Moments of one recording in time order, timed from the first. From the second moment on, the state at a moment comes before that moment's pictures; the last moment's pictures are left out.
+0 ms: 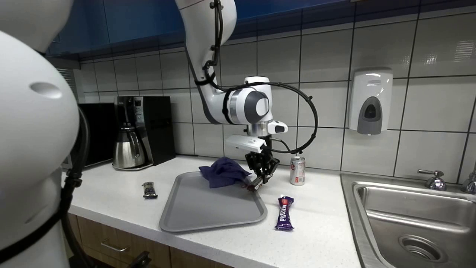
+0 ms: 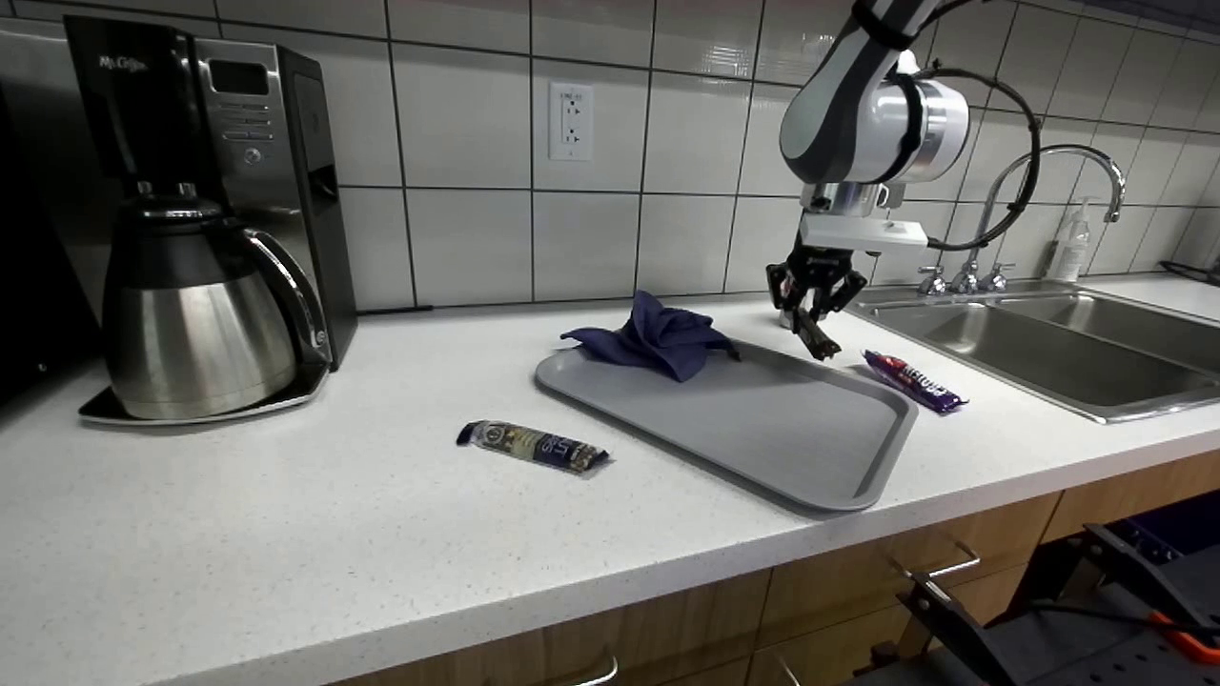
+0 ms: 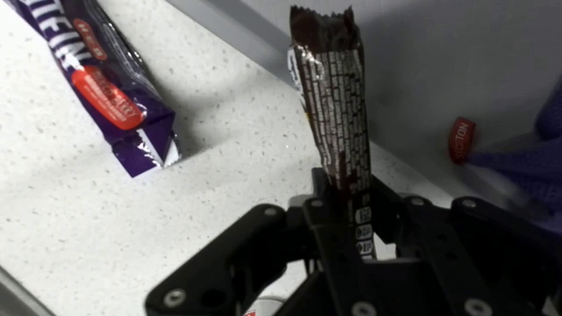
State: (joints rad) arm -0.06 0.39 -0.08 -2.18 0.02 2.69 0.16
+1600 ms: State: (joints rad) arm -0.06 0.59 -0.12 -1.93 -0.01 2.65 0.08
